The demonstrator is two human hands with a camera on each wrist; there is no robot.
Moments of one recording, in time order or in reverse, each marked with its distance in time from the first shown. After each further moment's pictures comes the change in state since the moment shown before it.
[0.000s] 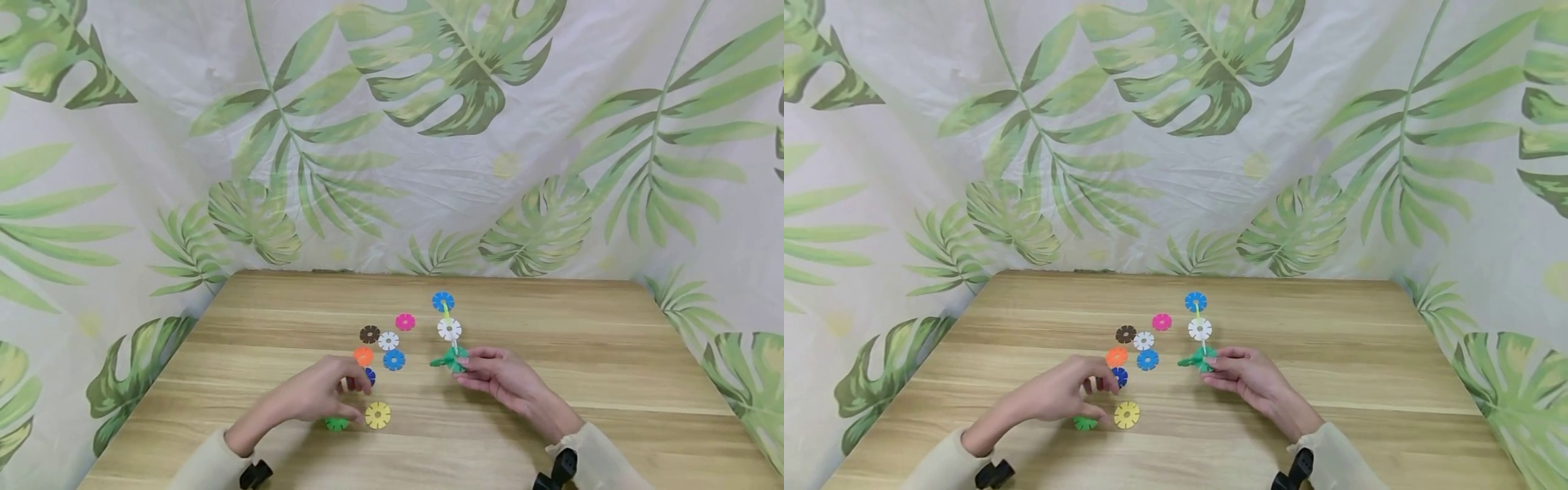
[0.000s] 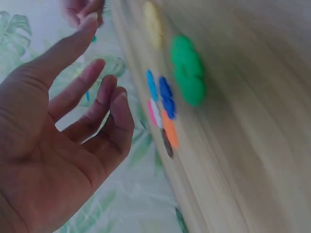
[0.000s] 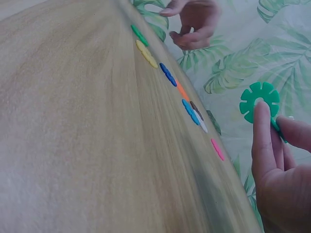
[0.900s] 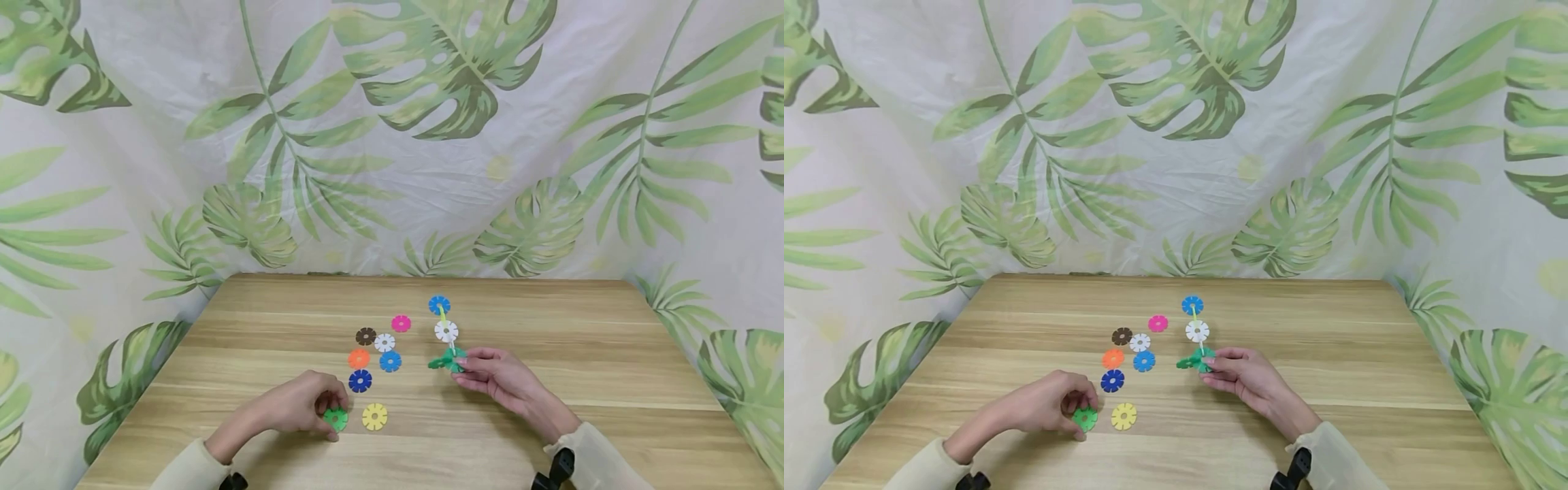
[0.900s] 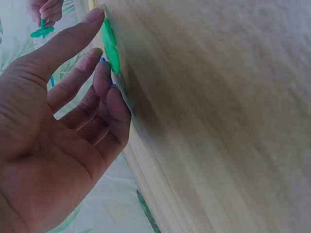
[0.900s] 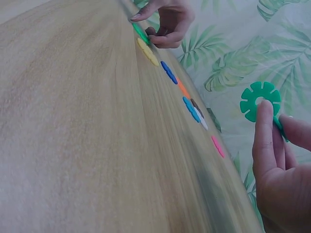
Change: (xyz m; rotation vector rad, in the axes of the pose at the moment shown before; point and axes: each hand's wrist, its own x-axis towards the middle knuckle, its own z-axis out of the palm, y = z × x) left_hand -0.020 -0.042 0.004 -0.077 -0.099 -0.014; right_hand -0.004 -0.002 -0.001 0.011 0.006 -0.004
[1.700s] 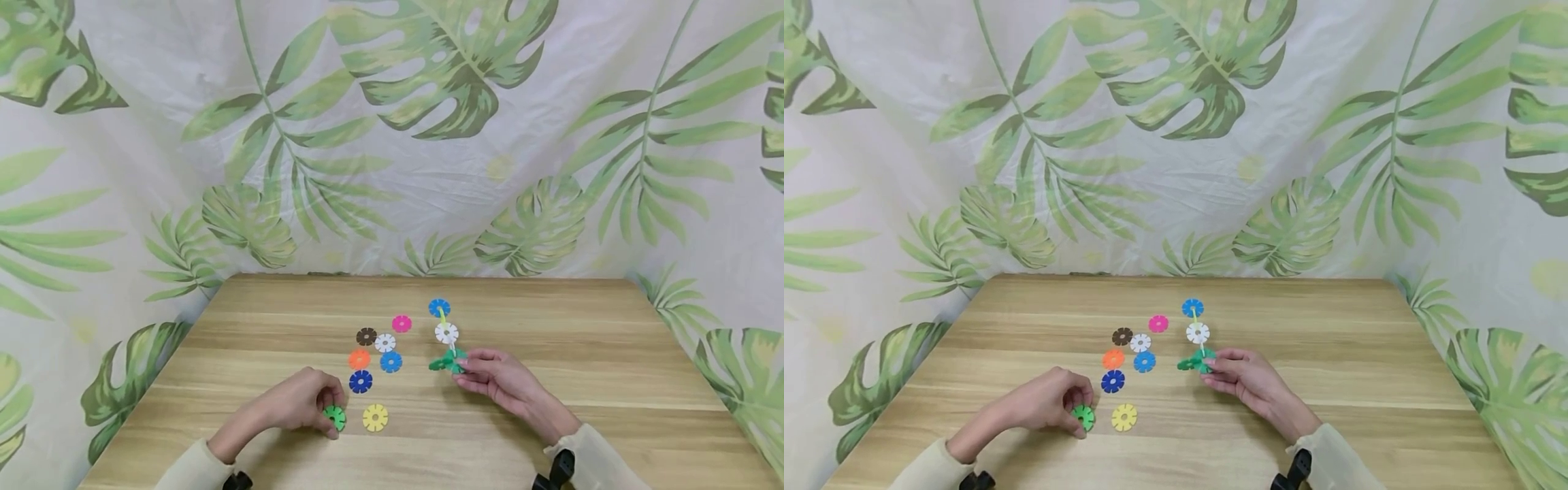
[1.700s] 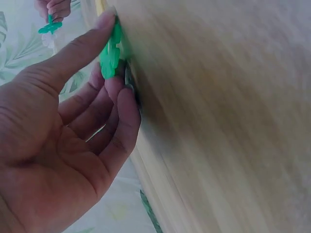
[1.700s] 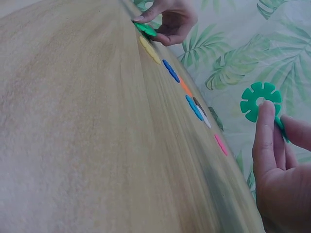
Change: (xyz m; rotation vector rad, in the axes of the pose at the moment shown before) left_hand 0.003 0.008 -0.007 -0.003 0.020 -0.107; right_hand 0.002 0.003 -0.003 0.007 -0.004 0.008
